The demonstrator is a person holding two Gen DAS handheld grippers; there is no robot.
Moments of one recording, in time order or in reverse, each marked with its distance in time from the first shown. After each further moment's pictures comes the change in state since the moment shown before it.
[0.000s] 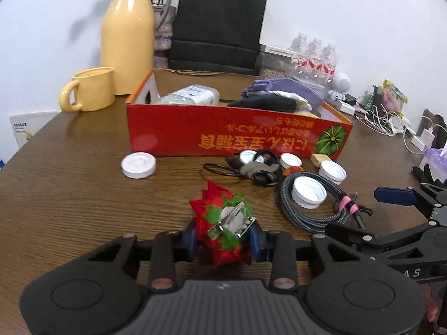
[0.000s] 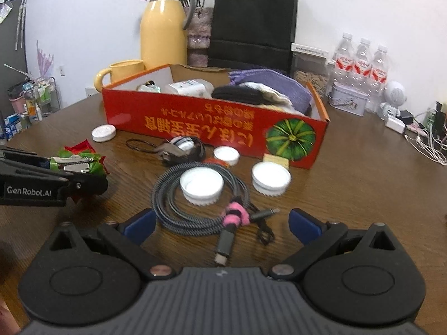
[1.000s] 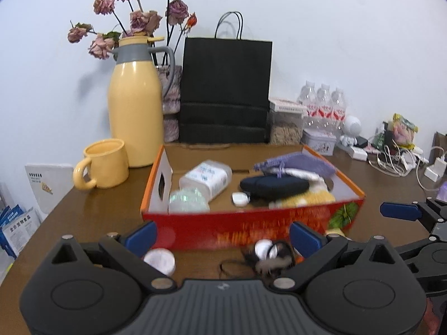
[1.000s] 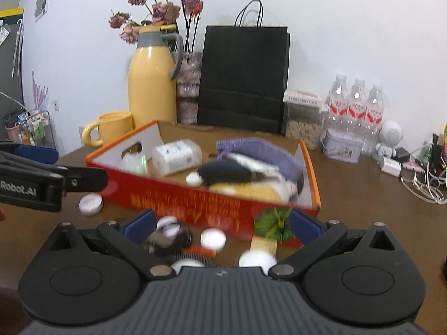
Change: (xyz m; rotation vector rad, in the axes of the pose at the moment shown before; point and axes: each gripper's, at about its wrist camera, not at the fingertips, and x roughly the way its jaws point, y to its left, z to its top) left arm -0.015 -0.010 0.071 0.058 -0.170 0.075; right arm 0.002 -0.014 0.060 0.023 -0.137 -0.029
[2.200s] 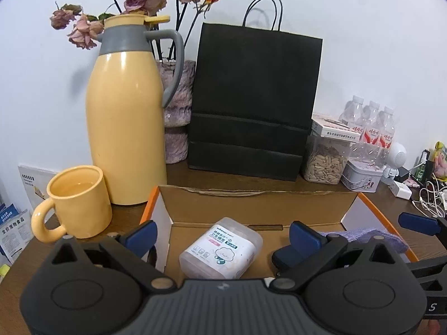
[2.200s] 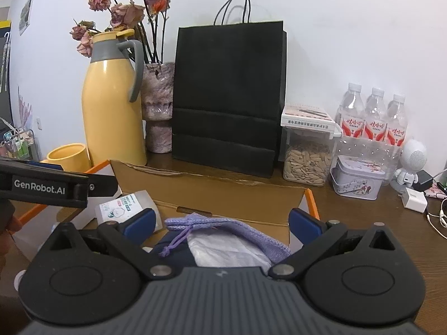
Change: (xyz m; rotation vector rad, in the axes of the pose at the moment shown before) left arm 0.154 0.024 0.089 -0.073 -0.013 0.054; right arm 0.132 -0.045 0.075 0.028 -0.060 -0.005
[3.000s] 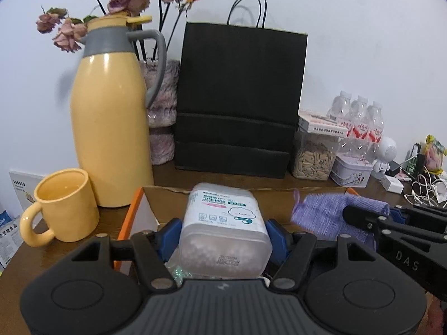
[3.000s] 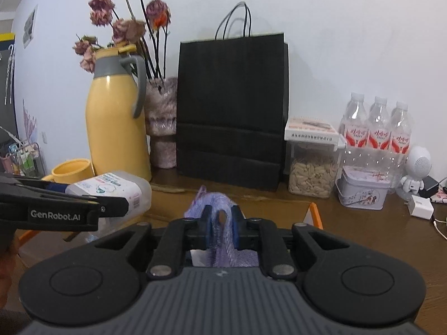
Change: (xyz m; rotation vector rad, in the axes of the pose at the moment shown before) left arm 0.011 -0.008 -0.003 0.028 0.011 -0.043; right arm 0.007 -0.005 0.004 0.020 -0.043 0.026
